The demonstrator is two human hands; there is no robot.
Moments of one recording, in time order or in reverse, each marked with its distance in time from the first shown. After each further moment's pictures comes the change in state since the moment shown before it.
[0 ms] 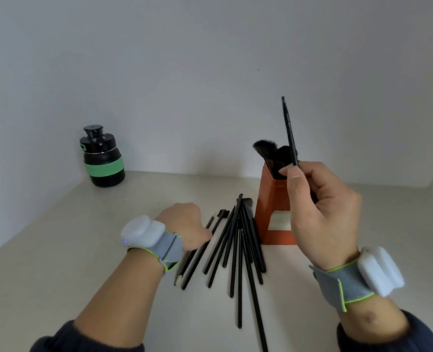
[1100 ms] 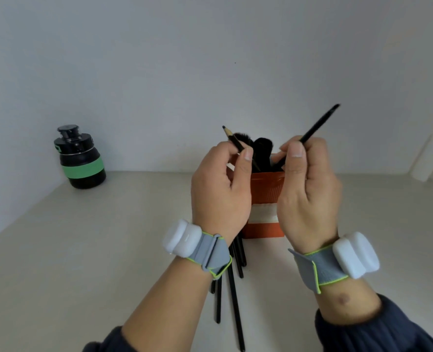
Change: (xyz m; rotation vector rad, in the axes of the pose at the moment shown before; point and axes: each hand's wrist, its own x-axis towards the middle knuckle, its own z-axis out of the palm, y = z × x) left_hand -0.021 0.110 -0.001 -0.926 0.973 0.481; right_hand 0.012 0.009 -0.006 -0.062 0.088 -0.021
